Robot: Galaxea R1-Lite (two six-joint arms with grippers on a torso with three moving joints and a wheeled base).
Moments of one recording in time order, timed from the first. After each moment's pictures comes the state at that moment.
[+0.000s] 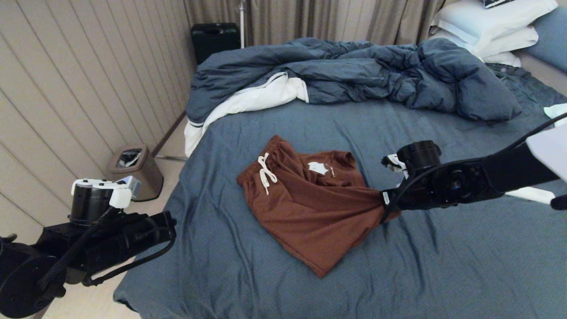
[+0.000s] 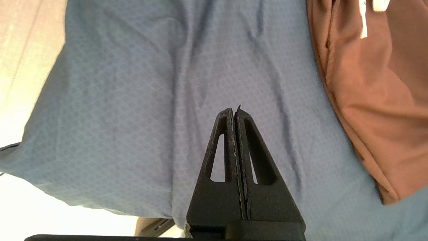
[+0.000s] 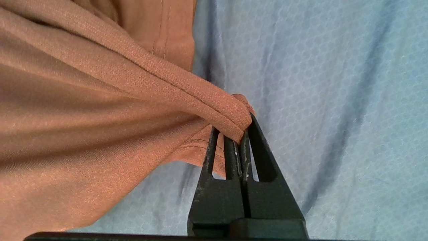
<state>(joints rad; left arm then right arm) -0.29 1.69 -0.49 -0.64 0.05 -0.48 0.13 2.03 -1.22 -0.04 -0.19 -0.02</state>
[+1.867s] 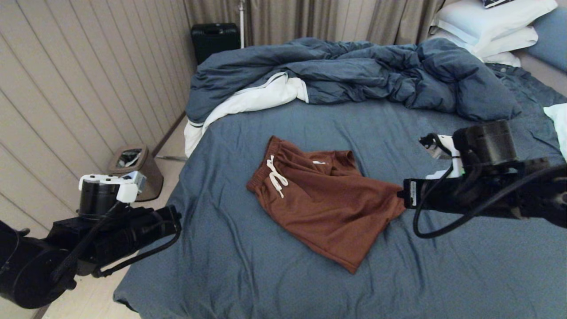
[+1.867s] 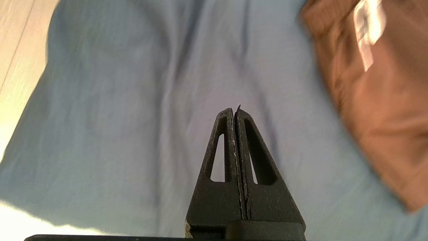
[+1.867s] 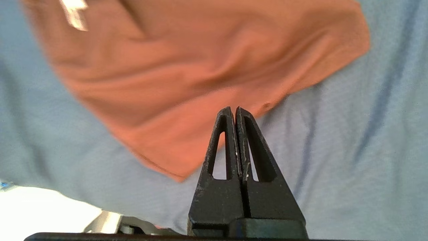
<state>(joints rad) -0.30 1.73 -0.53 -0.69 0.04 -0.49 0.22 1.61 -0.95 -0.07 -0.01 0.21</state>
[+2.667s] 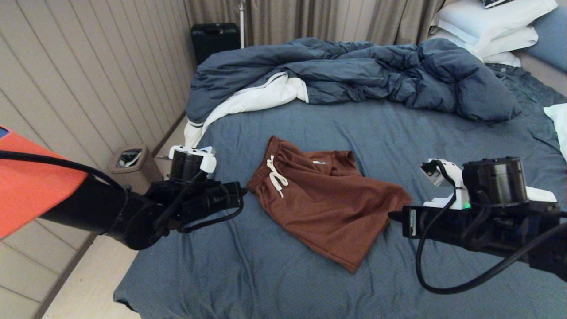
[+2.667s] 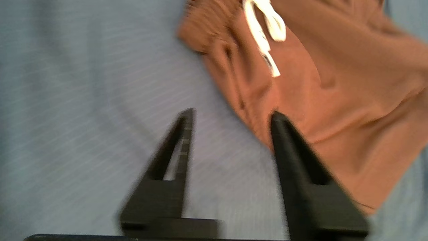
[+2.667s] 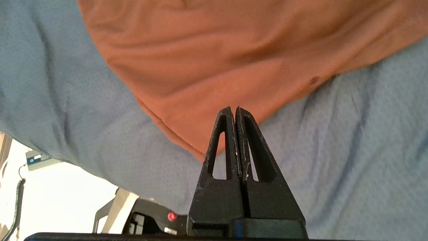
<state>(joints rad) -0.52 1.99 -0.98 -0.55 0.04 -0.44 0.27 1.57 -0.67 -0.37 0.08 0.22</state>
